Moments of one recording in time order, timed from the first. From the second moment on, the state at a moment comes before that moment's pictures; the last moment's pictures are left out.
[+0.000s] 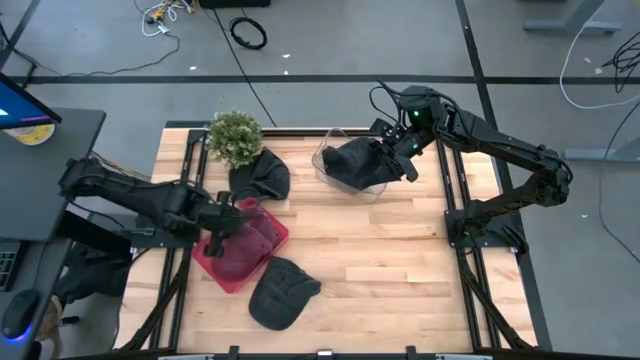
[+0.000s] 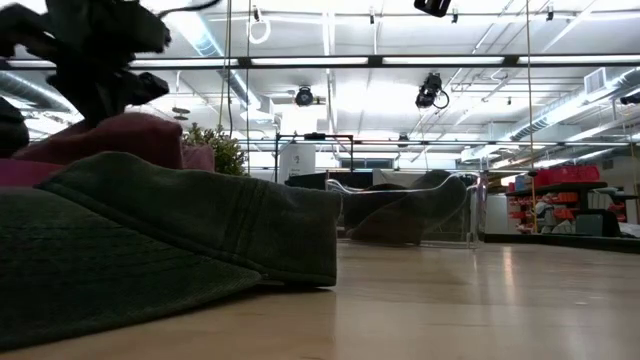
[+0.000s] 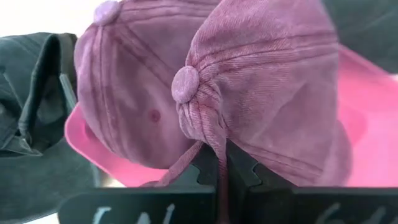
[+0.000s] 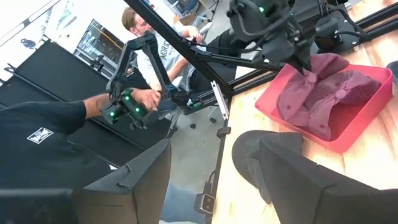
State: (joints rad) left arm -0.25 0.98 0.78 -0.99 -0.13 -0.07; right arm -0.36 1.32 1.46 -0.56 -0.92 0.42
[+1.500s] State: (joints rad) left arm -0.23 1.13 1.33 -1.15 -0.22 -0.24; right arm -0.38 1.31 1.46 -0.69 -0.92 0.34
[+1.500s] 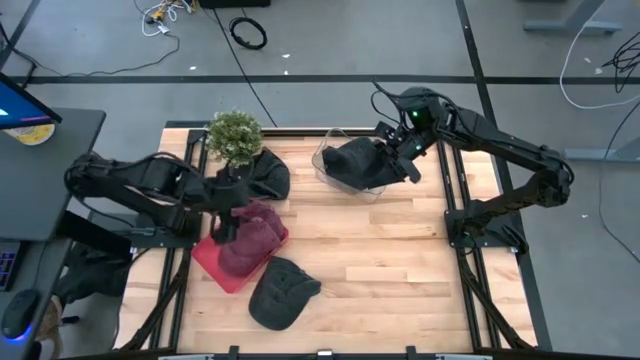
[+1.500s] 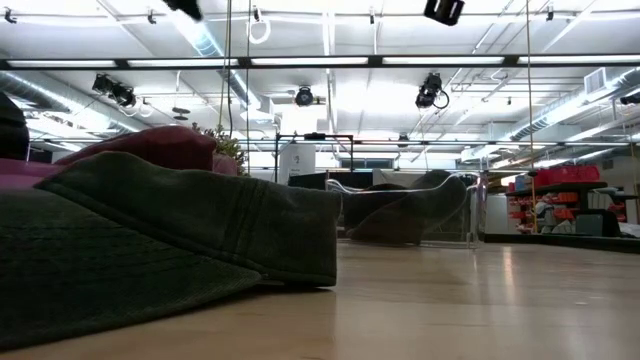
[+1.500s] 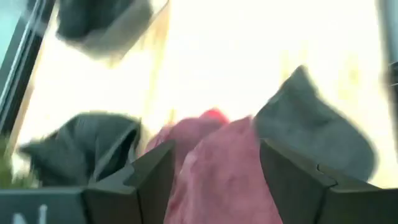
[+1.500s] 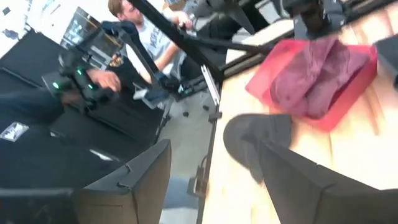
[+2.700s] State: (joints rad) left arm -0.36 1.75 1.63 -1.09 -0.10 0.16; right arm -0.39 1.01 1.15 -1.00 -0.66 0.11
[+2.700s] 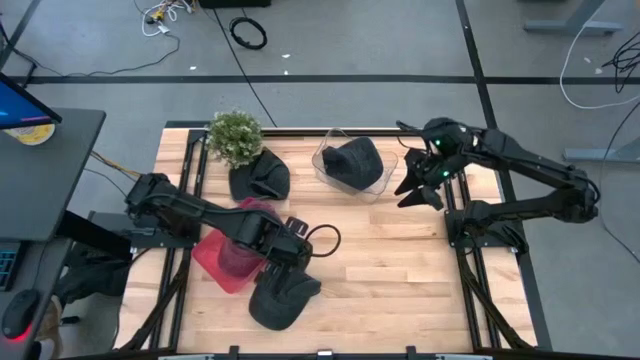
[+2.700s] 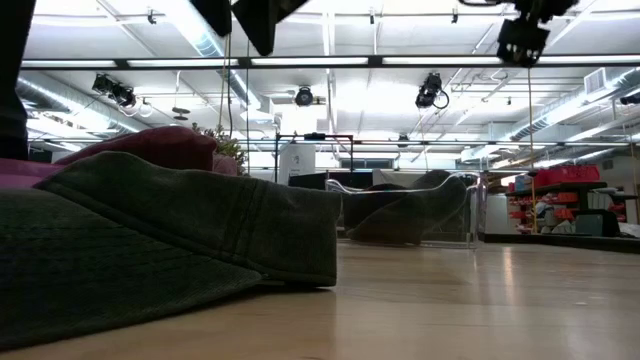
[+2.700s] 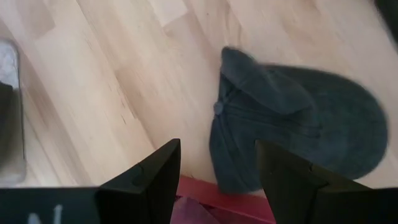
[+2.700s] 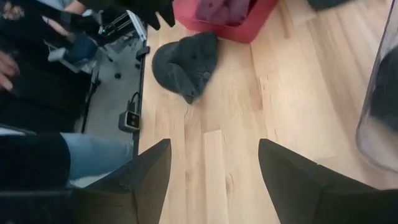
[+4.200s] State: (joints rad) left arm -0.42 2.08 1.63 -1.09 0.25 0.23; right arm -0.29 0.90 0.89 -0.46 -0.73 0.46
